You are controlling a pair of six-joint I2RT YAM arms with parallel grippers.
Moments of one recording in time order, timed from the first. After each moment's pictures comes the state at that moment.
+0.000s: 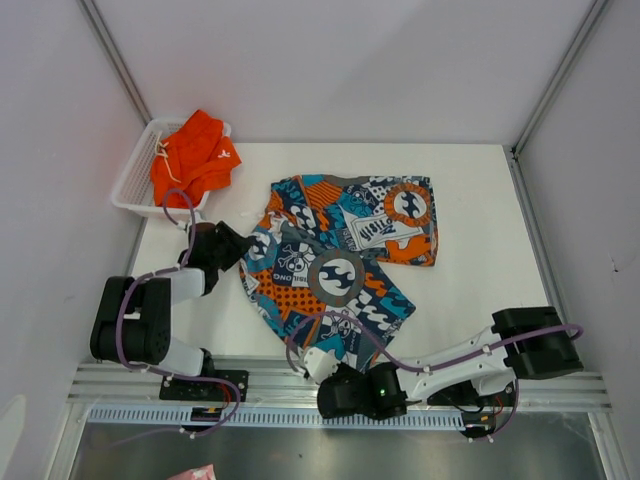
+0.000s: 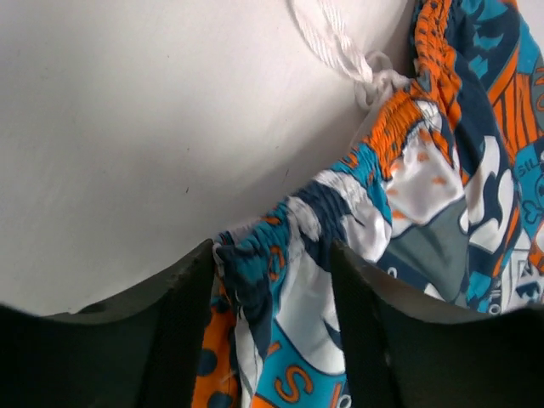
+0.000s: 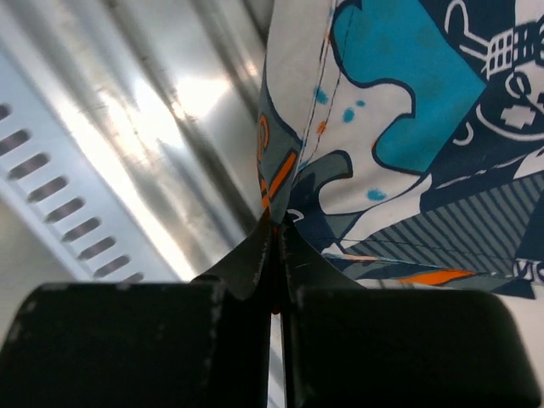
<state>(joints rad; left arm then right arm) -0.03 1.46 0.48 0.35 0.06 -0.79 1.75 1.48 0.75 -0.33 0.50 0.49</state>
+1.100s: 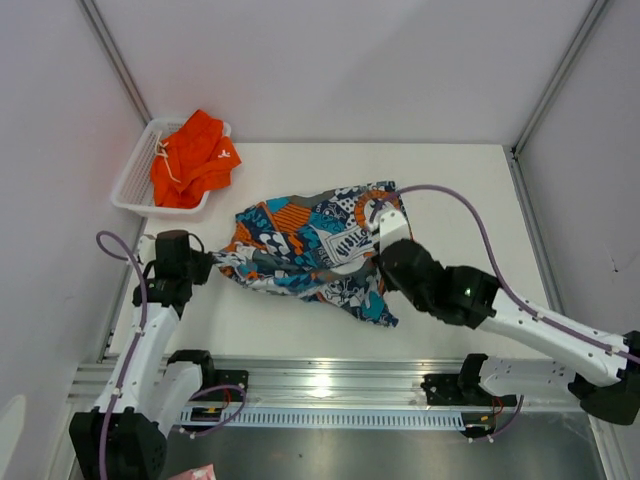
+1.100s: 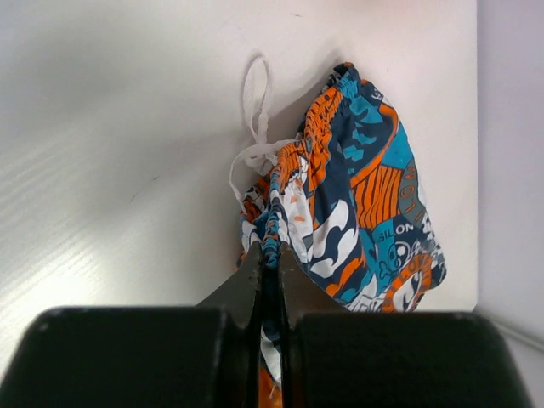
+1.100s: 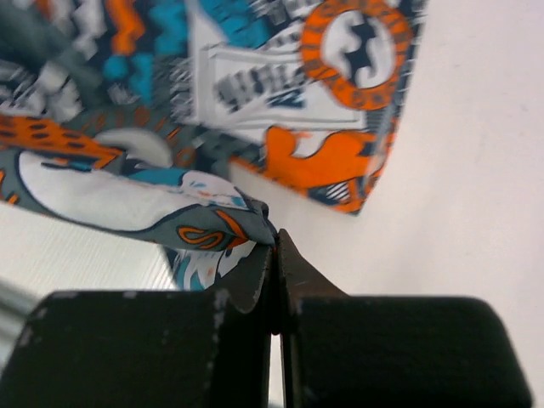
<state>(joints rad) 0.01 0.81 0.62 -0.53 -0.16 -1.17 1.15 1.04 1.07 -0.70 0.61 0.23</state>
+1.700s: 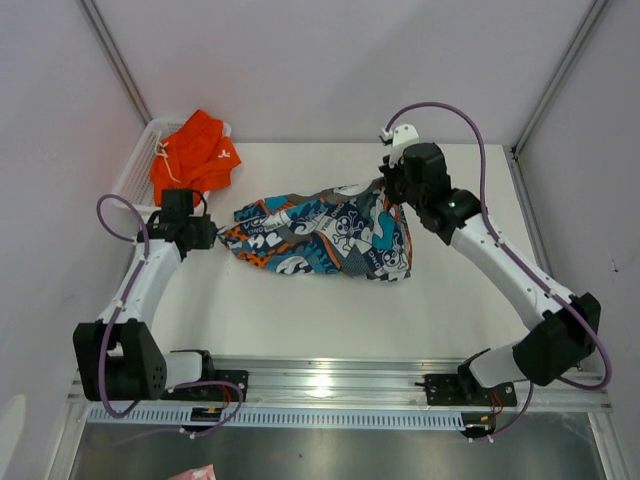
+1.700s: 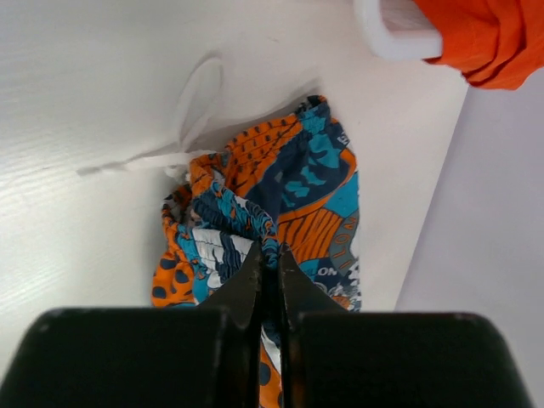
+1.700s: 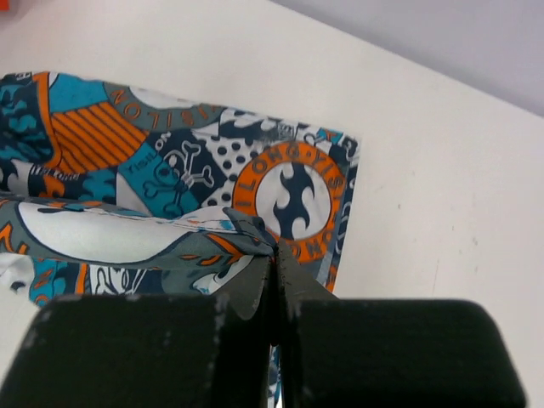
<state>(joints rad) 0.03 1.24 0.93 -0.61 -0.15 -1.50 0.55 1.41 1.37 -0.40 0.19 -0.03</state>
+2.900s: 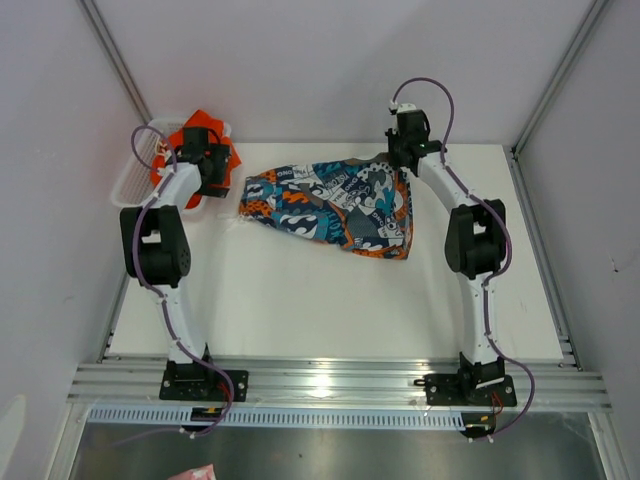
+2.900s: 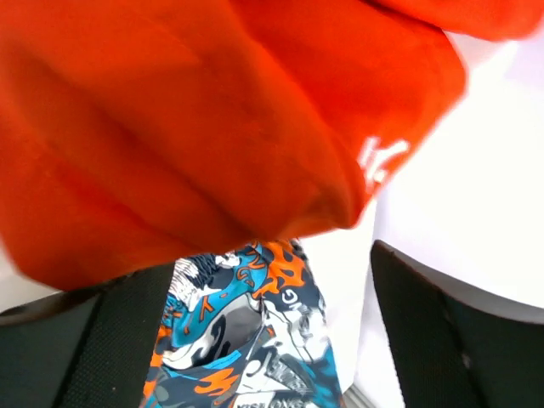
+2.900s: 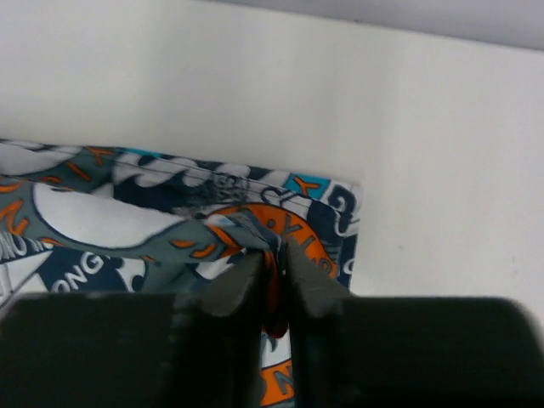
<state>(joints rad) 0.05 2.07 1.71 -0.52 -0.08 -1.43 0.28 2.28 2.07 -0.40 0.09 0.04</state>
